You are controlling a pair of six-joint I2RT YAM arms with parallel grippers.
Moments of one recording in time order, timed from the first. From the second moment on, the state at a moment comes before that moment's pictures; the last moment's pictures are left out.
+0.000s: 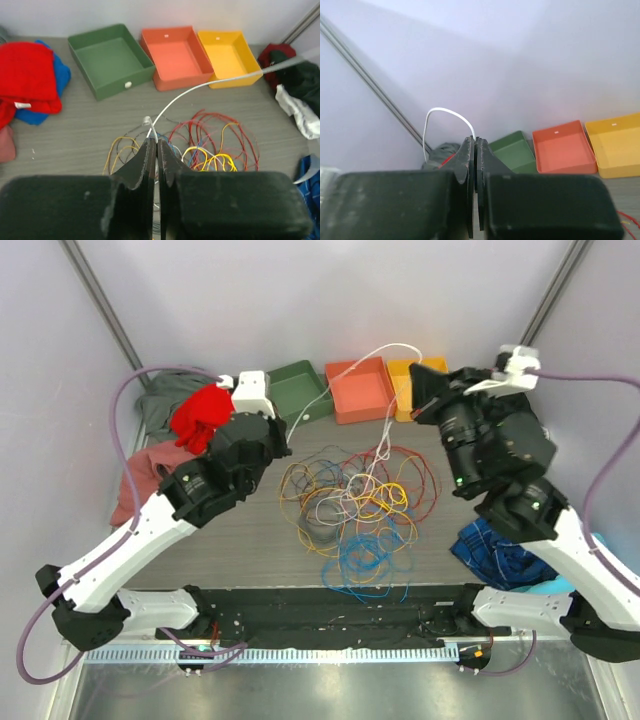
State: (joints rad) left arm -0.89 1.19 1.47 -0.51 -0.66 -0.38; right arm 0.94 1.05 1.42 -0.07 0.75 0.24
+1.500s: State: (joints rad) left arm -0.91 0.96 0.58 0.59 -0.13 -0.36; right arm 0.94 1.24 1.85 -0.60 0.68 0.27
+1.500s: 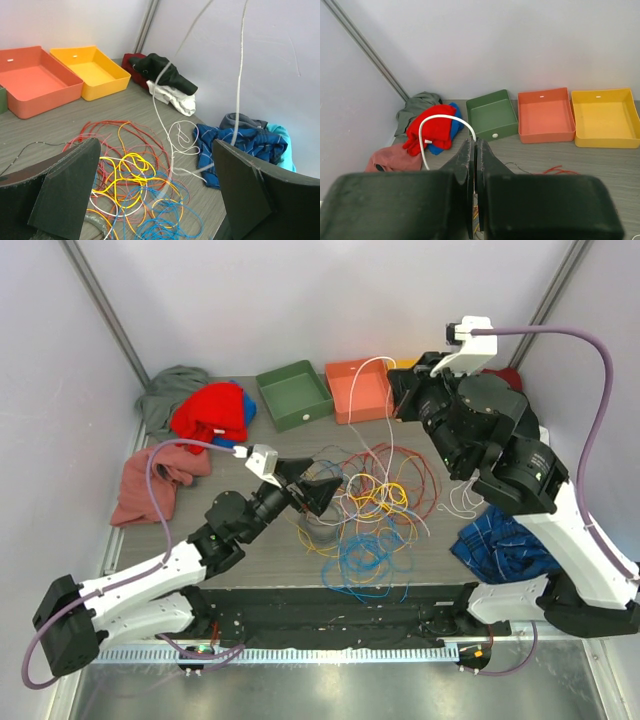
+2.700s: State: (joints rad) left arm -0.91 0.51 0.35 0.03 -0.39 -0.76; right arm 0.33 1.94 2.45 -0.06 0.69 0.22
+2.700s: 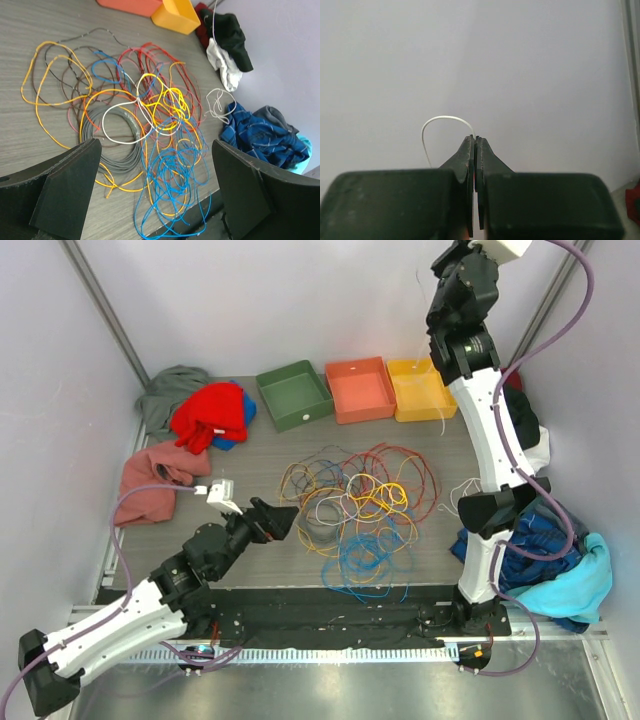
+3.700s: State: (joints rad) left arm -0.91 0.62 0.33 0.03 -0.33 -0.81; right arm 0.10 2.28 2.49 0.22 0.57 0.39
